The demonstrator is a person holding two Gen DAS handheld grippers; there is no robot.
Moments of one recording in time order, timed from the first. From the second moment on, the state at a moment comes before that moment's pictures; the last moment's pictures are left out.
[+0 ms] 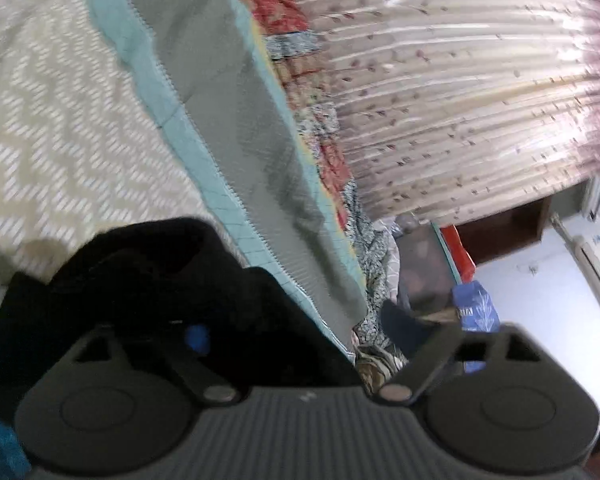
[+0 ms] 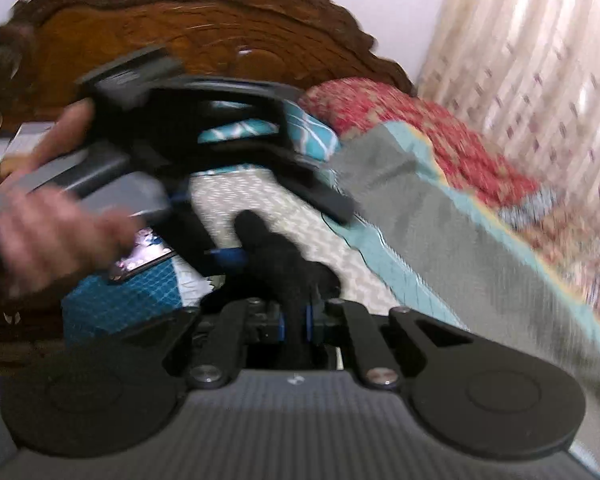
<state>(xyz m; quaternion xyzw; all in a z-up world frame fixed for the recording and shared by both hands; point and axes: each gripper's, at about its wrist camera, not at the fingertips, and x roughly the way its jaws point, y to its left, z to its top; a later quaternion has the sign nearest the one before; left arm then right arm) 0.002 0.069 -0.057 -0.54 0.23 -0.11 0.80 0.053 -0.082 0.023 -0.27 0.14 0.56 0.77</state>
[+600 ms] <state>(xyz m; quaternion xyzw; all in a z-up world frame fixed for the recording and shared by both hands) -0.100 0.076 -0.146 -0.51 0.29 0.04 0.81 0.031 -0.033 -0.071 -0.30 0.28 0.57 0.71</state>
